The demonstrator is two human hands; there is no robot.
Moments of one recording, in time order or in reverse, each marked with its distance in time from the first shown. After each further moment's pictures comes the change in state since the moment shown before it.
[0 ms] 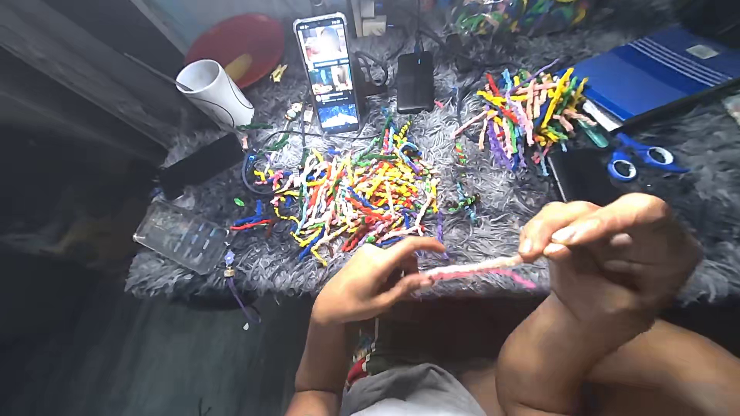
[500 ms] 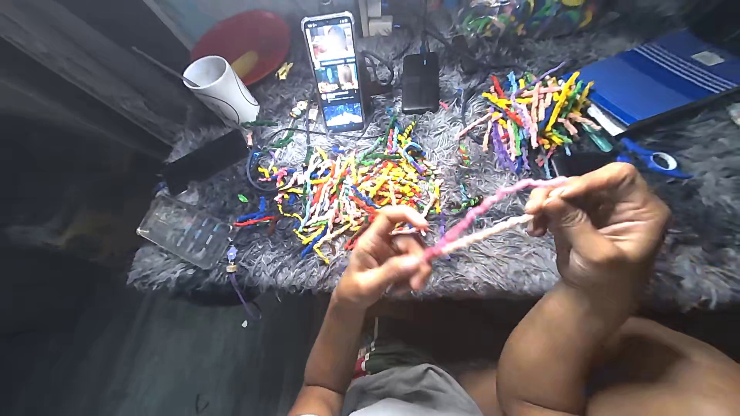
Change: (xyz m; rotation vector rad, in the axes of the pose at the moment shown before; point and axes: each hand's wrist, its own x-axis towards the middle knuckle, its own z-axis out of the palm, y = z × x) left_hand 0.010 -0.006 0.024 -0.888 0.231 0.137; right_hand 0.003 0.022 -0.021 -0.076 0.079 0.172
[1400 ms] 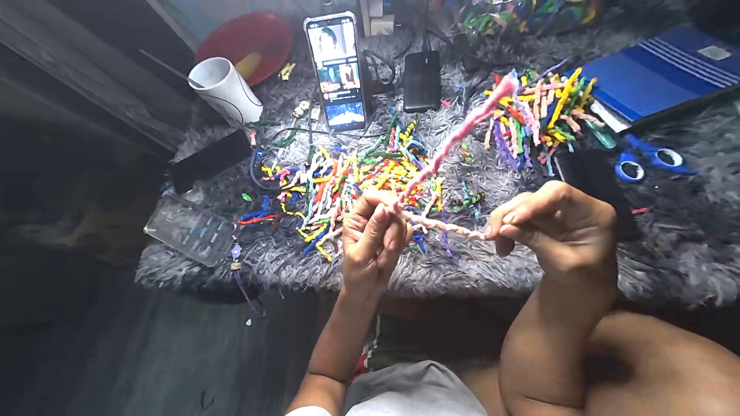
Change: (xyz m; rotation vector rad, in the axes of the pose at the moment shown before) left_hand 0.018 -0.002 0.009 -0.143 0.332 0.240; right_hand -0.002 0.006 0.011 0.171 -0.278 0.004
